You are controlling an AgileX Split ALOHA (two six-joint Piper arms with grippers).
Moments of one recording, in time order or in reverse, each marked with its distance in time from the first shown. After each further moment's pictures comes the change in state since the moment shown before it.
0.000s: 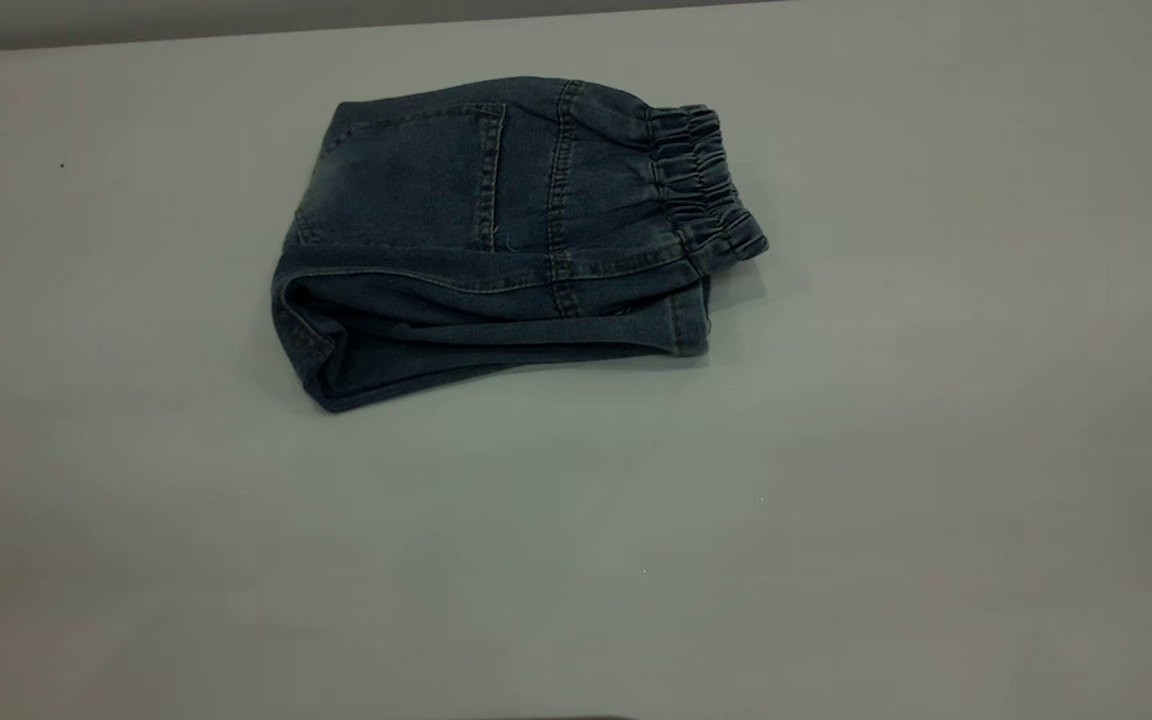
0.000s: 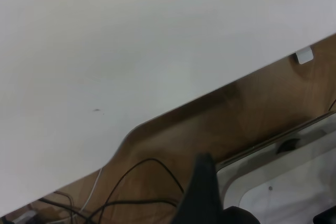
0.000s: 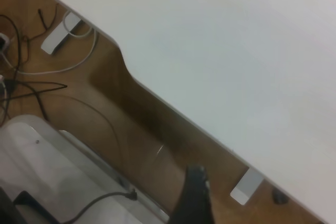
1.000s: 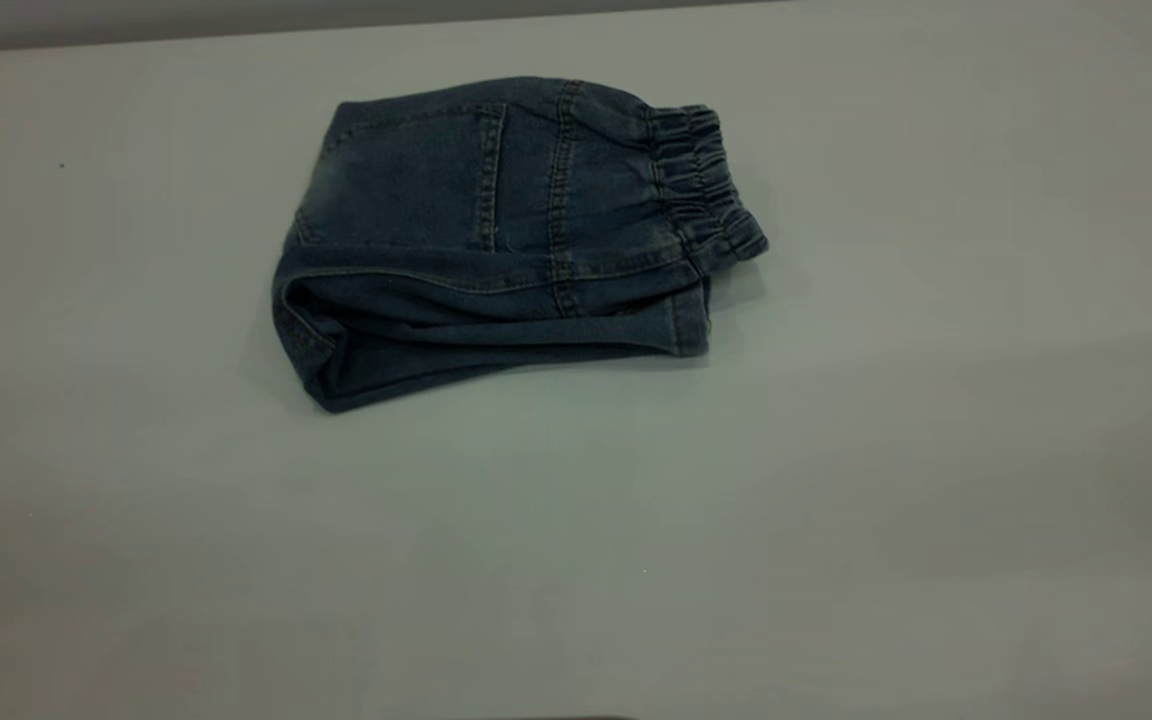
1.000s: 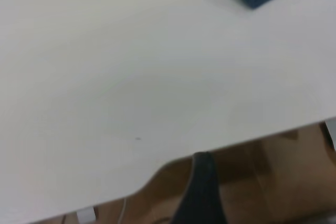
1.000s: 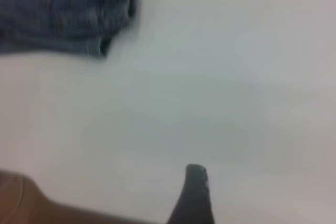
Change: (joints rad) left arm 0.184 -0.246 0.000 0.001 0.002 0.000; right arm -0.485 -0.268 0.000 0.023 0.004 0.000
